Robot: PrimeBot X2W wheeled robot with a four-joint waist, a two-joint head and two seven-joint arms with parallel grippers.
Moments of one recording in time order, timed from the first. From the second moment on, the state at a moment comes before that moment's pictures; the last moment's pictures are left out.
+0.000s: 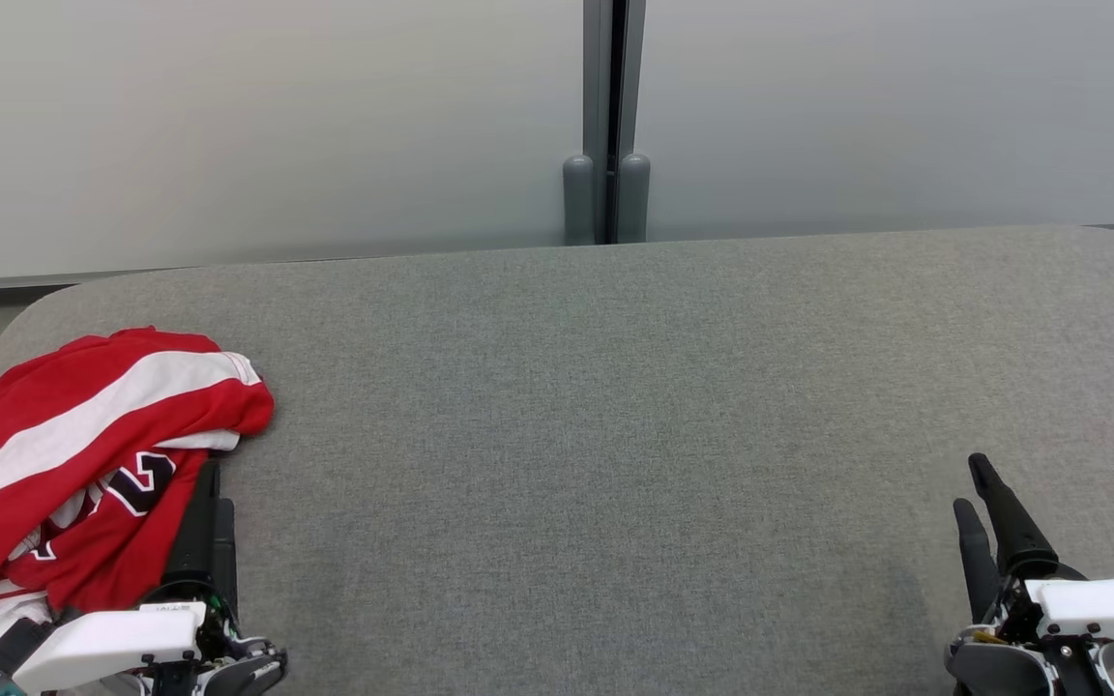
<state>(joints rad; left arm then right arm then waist) -0.05 0.03 0.08 0.25 -1.56 -0.13 0.05 -0.07 -0.03 -0.05 0.24 1.58 0.13 0.06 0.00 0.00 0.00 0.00</state>
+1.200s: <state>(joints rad) -0.06 0.04 -0.01 0.16 -0.86 -0.04 -0.08 -0.11 -0.08 0.08 0.18 0.94 0.13 -0.08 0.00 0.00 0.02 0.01</state>
